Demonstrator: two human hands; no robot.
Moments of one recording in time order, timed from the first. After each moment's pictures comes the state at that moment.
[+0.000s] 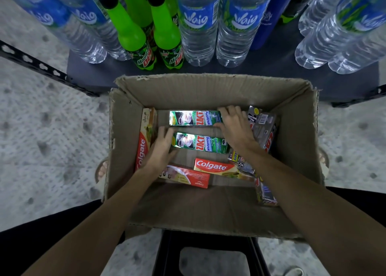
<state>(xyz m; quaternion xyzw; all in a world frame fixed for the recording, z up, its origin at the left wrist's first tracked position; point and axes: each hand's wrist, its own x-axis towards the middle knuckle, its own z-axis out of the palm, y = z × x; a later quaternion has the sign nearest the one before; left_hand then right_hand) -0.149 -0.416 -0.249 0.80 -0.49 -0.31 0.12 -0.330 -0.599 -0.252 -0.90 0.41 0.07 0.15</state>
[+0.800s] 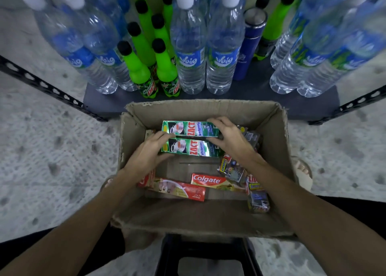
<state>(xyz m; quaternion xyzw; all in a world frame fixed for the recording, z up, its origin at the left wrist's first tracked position) -0.111 -0.436 -0.162 0.73 -0.63 -0.22 0.11 -0.348 -0.608 -0.184 -0.87 0.34 -0.08 0.35</state>
